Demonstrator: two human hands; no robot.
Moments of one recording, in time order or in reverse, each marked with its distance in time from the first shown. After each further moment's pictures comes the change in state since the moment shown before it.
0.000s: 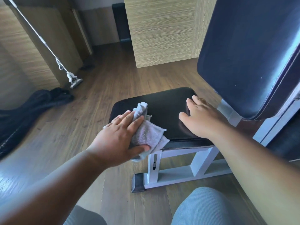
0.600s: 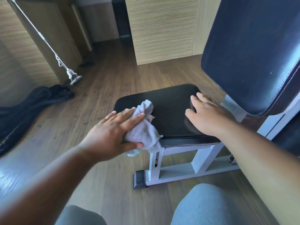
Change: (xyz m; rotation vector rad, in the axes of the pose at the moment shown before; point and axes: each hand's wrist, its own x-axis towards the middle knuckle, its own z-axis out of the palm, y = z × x) left_hand -0.004 -0.032 0.004 0.010 -0.010 0.061; right_hand -0.009 -0.004 -0.007 0.004 0.002 0.020
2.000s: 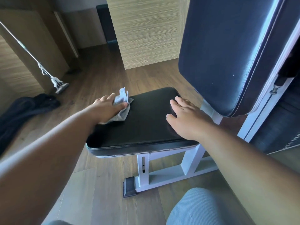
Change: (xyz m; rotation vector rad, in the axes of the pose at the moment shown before) left_hand 0.129 -0.026 -0.007 -0.202 -0.246 -0.478; right_hand -0.003 0.015 -0.001 0.082 -0.056 -0.055
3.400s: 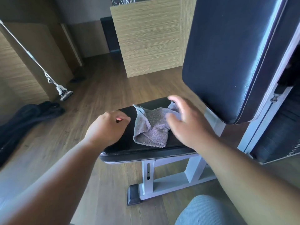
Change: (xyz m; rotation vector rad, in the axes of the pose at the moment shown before) left_hand -0.074 0.011 0.008 -0.366 0.288 0.017; right_hand -0.023 -0.033 -0.008 0.431 0.380 -0.082
